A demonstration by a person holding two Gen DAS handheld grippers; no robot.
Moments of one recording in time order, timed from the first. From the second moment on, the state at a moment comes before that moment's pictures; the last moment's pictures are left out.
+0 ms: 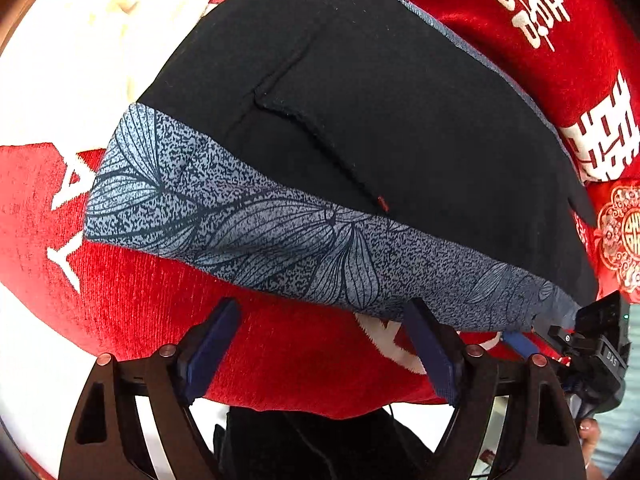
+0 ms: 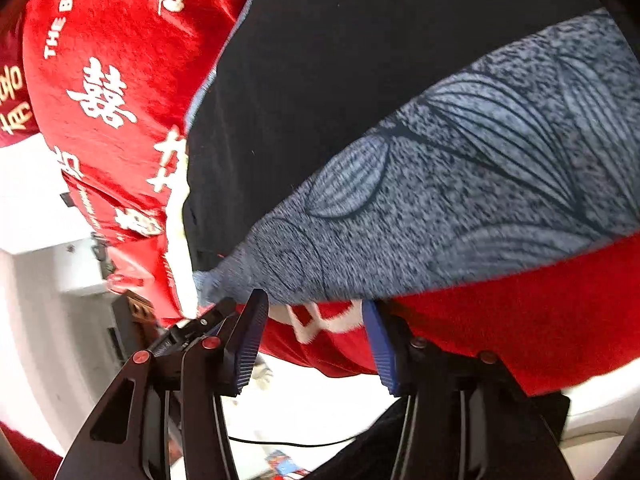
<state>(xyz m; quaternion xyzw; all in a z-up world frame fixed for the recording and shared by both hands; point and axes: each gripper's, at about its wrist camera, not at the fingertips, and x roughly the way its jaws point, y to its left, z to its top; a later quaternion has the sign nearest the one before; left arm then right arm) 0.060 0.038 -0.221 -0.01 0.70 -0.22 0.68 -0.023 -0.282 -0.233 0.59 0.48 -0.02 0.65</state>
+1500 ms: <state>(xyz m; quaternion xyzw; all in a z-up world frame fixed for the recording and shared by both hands) 0.320 -0.144 -0.179 0.09 0.58 -0.16 0.80 0.281 -0.450 -0.195 0.40 0.58 0.02 0.71</state>
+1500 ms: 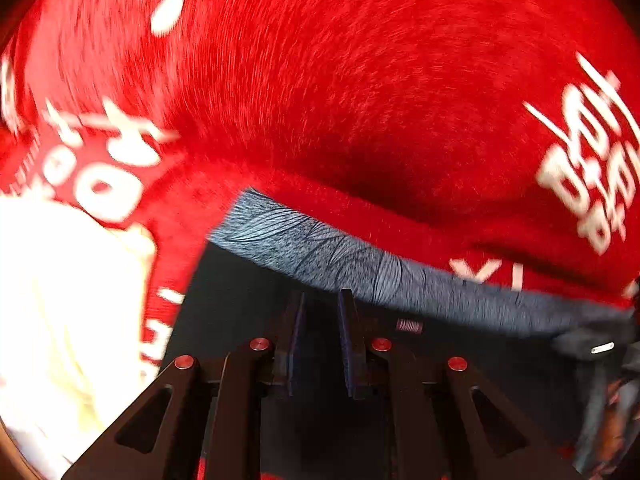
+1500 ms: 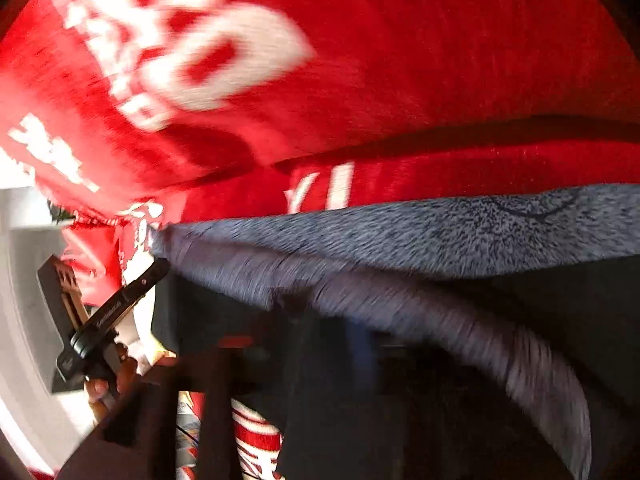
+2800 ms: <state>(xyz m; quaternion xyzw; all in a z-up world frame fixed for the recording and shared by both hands) 0.058 -0.326 -0.221 0.31 0.52 -0.34 0.71 -0.193 -0.487 -0.156 0.49 0.48 -0.28 0.67</state>
